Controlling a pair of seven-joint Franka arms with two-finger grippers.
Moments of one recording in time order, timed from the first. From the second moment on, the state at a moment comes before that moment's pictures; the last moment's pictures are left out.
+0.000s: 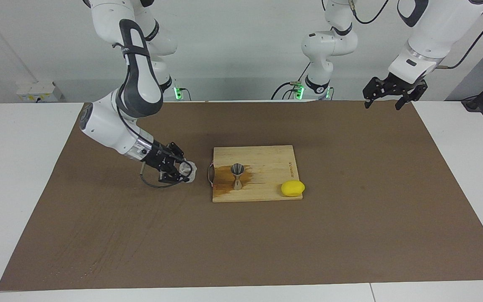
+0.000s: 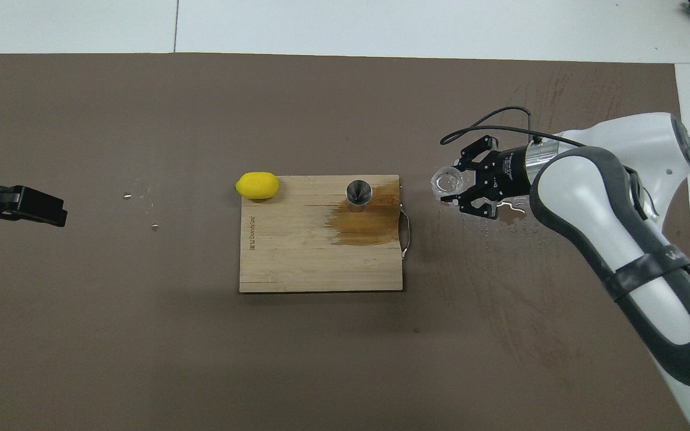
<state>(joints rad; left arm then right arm) 0.04 -0.05 -0.11 -1.60 -0.01 1.49 0.07 0.05 0.25 0.12 -1.88 0.69 2.16 1.43</state>
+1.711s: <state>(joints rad) 0.04 -0.05 -0.11 -1.60 -0.01 1.49 0.07 0.29 0.32 0.12 -1.68 0.20 2.15 1.82</state>
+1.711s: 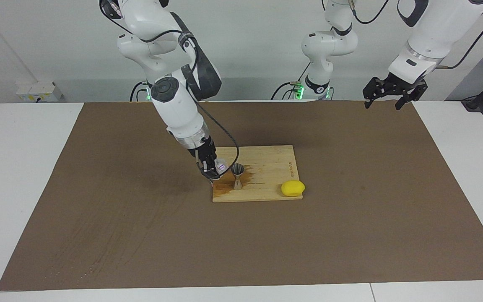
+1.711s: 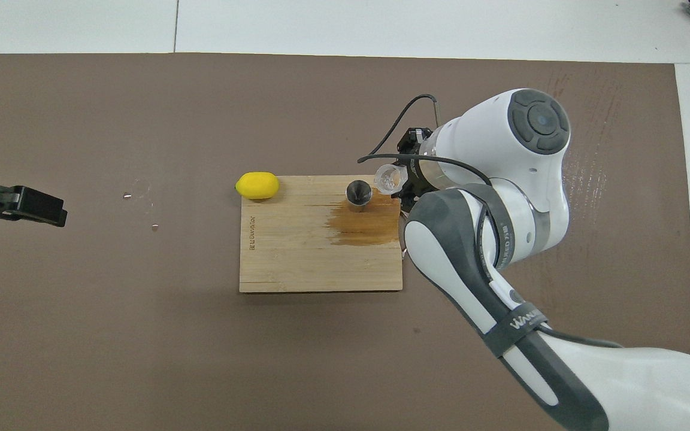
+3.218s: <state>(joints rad) 0.04 -0.05 -0.11 -1.60 -0.01 1.49 0.07 0.43 0.35 0.12 -1.62 -0.19 2.11 1.92</state>
